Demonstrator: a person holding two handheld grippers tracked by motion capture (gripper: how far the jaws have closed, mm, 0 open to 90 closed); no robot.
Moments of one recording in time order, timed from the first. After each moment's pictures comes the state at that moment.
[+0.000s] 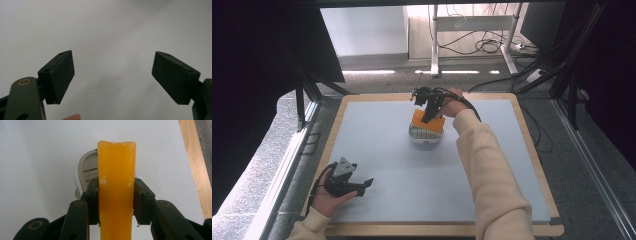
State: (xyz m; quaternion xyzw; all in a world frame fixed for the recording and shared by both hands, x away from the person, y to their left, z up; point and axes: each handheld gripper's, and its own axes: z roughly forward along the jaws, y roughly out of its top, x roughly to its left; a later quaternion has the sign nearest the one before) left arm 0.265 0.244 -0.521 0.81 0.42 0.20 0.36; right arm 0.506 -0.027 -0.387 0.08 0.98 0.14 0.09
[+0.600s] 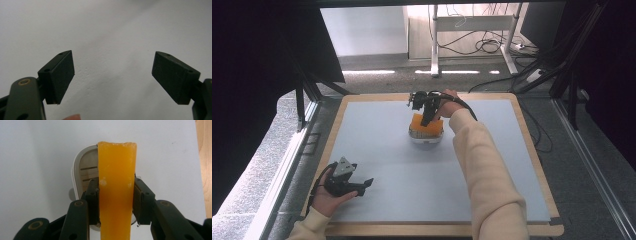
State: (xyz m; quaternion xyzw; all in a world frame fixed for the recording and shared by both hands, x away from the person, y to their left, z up) left arm 0.265 0.244 -0.521 0.81 0.42 0.20 0.36; right arm 0.516 -0.016 -0.409 0.04 0.99 0.10 0.08
